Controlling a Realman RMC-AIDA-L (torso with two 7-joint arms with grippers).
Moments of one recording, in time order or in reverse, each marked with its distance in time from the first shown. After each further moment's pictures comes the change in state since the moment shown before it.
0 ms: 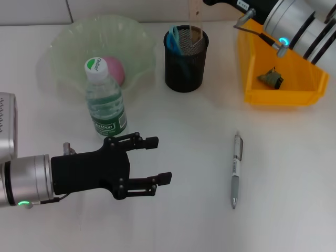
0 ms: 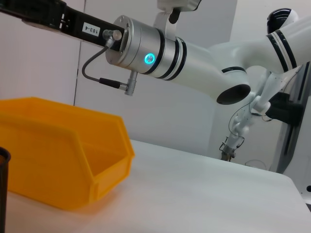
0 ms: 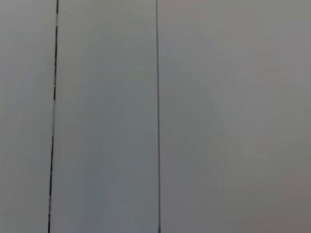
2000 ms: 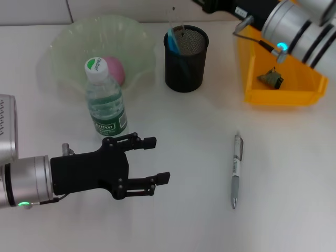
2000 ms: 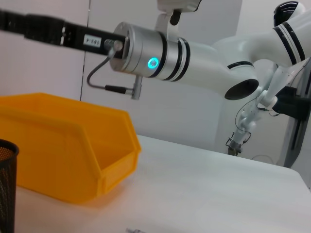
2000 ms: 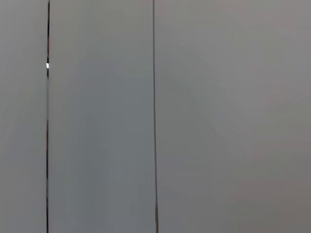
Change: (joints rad) left arm 0.005 0.000 0.003 -0.003 0.000 -0.021 0.015; right arm -0.022 -0.001 -0.025 -0.020 0.010 0.031 0.060
